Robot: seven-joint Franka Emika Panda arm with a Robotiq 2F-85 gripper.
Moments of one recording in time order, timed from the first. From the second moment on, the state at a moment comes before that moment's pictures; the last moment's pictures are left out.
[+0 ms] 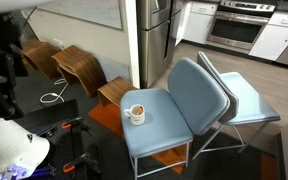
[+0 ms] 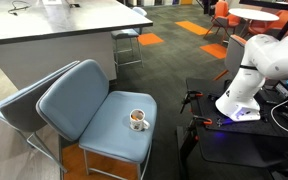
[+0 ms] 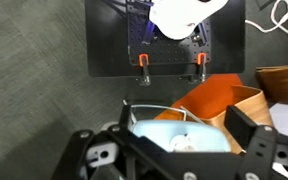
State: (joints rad) arm -0.12 -0.64 -0.34 -2.19 -0.14 1.29 -0.37
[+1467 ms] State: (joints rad) arm 0.03 -0.30 -0.05 -2.39 0.10 1.99 -0.23
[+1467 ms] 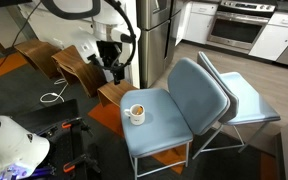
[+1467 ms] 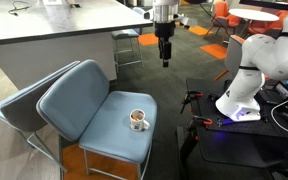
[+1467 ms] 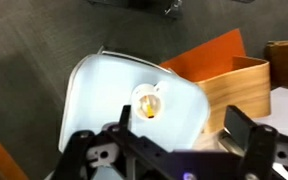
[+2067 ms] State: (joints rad) arm 0.04 0.03 0.00 -2.38 0.14 2.36 -0.27
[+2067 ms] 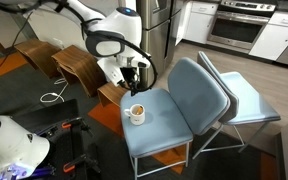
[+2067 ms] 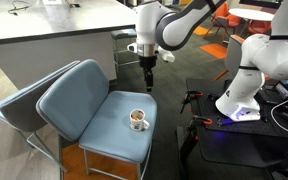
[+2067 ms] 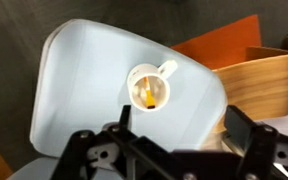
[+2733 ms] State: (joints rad) arm 0.03 0.32 0.05 -2.25 0.20 2.45 -0.33
